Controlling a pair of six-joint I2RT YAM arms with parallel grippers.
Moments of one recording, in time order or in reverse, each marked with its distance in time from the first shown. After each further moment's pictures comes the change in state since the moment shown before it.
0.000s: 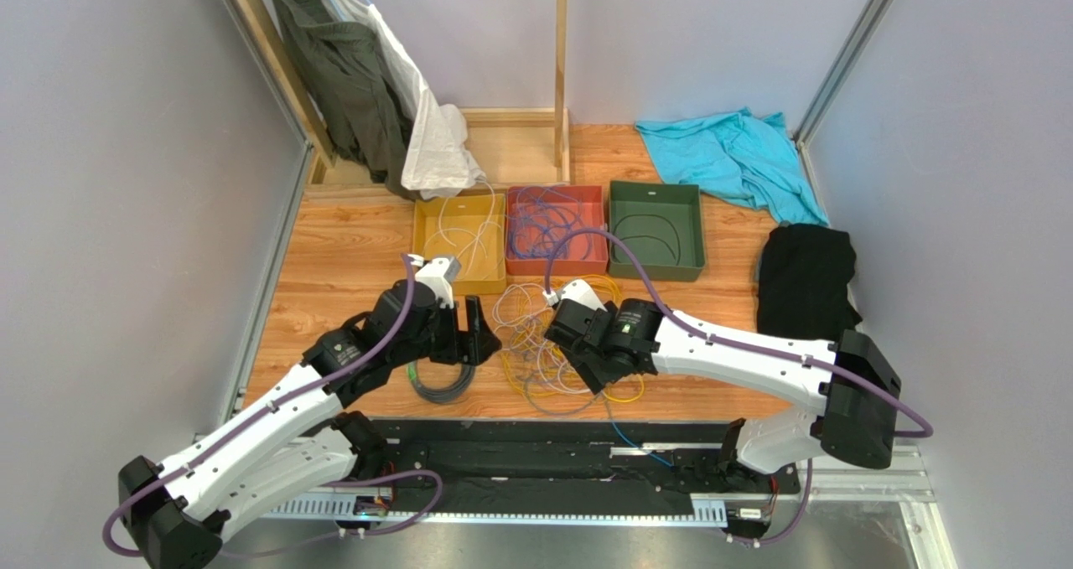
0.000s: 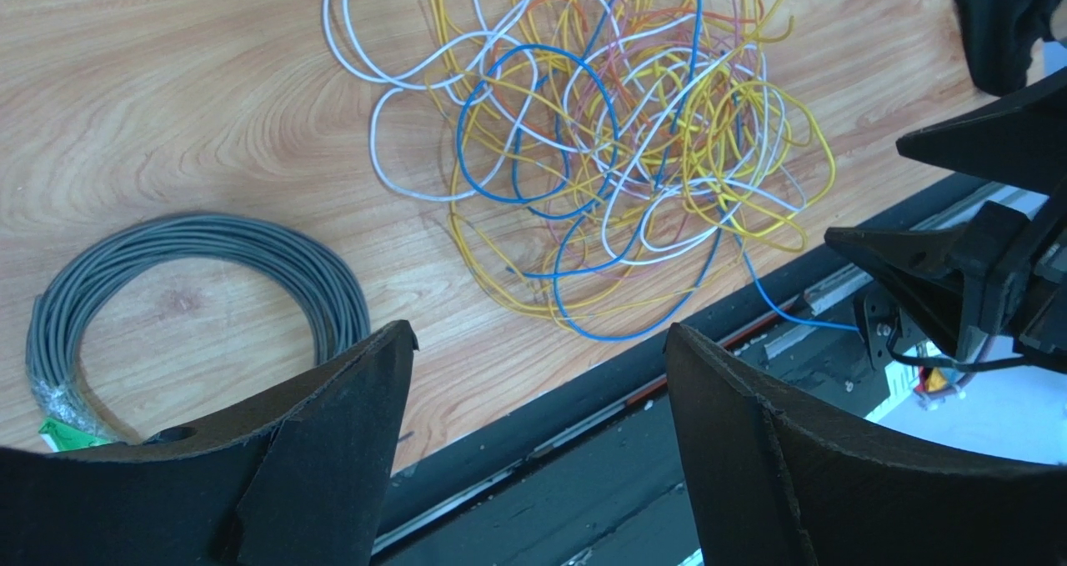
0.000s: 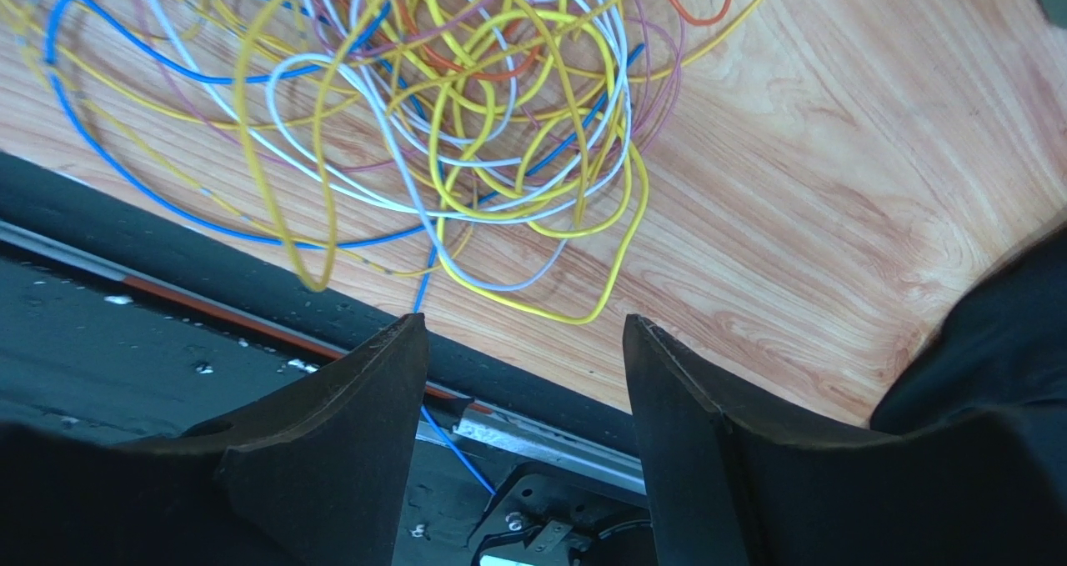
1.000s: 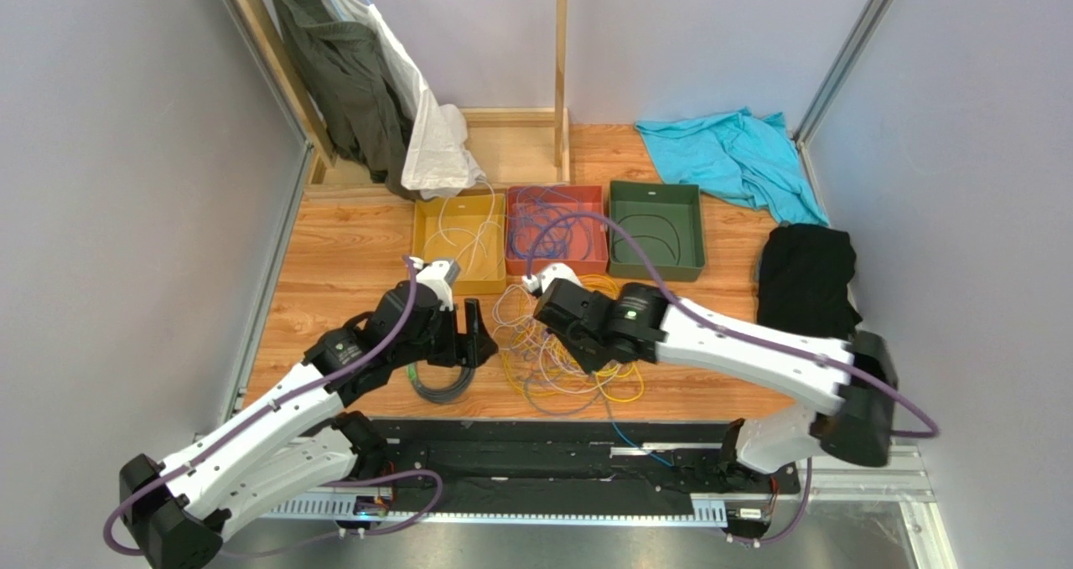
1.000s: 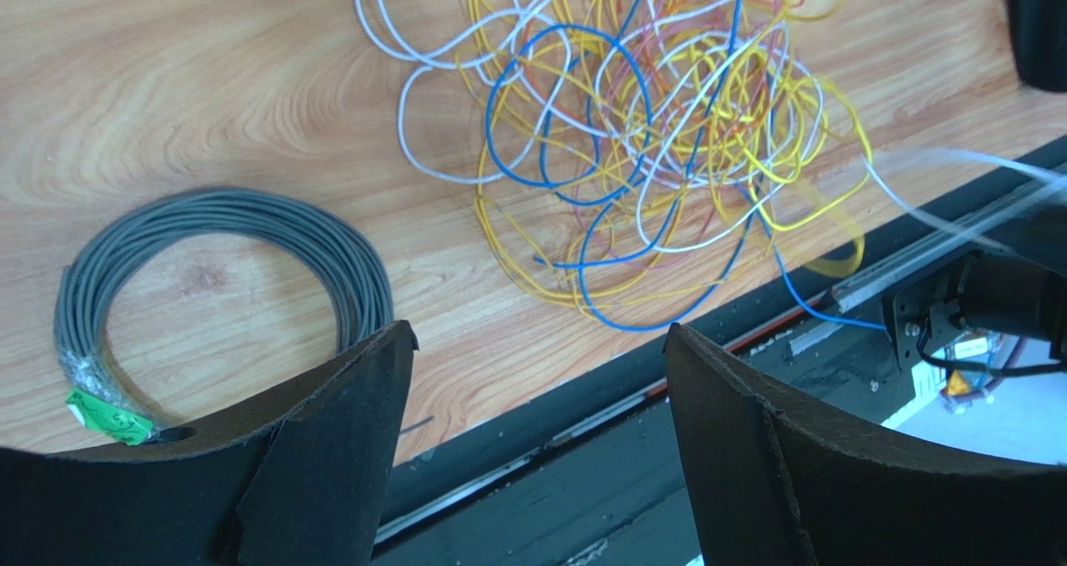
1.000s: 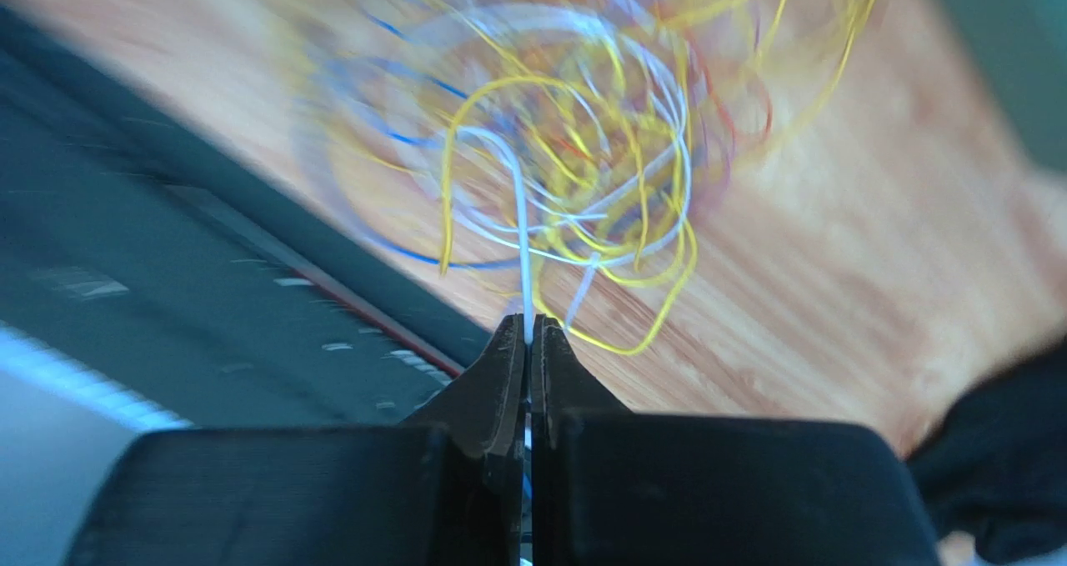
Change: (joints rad) left arm 0.000 0.012 -0.003 -0.039 -0.018 0.000; right arm -0.005 0.032 0.128 -0.006 -0.086 -0.076
